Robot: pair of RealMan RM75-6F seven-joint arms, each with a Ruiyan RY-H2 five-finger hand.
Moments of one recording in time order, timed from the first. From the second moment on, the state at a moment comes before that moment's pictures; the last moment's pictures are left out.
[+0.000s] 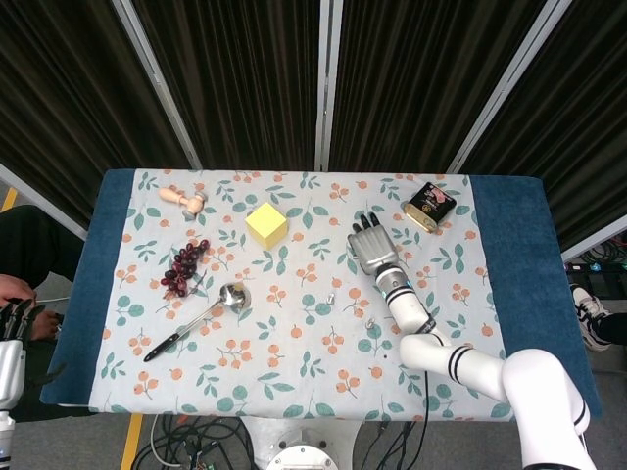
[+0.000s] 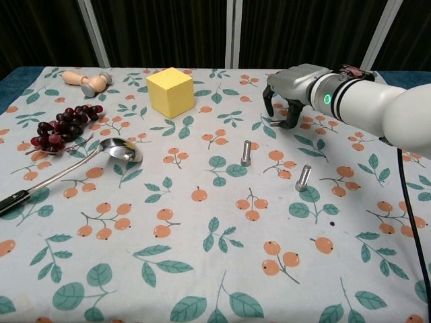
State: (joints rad) left arm 0.03 -1.22 -0.05 -1.53 1.42 1.55 0.05; right arm 1.04 -1.80 0.19 -0.97 -0.75 0.73 -0.65
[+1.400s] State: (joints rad) left arm 0.03 -1.23 -0.05 -1.51 1.42 1.54 0.04; right arm 0.94 -1.71 0.28 -1.10 -0.80 0.70 -0.33
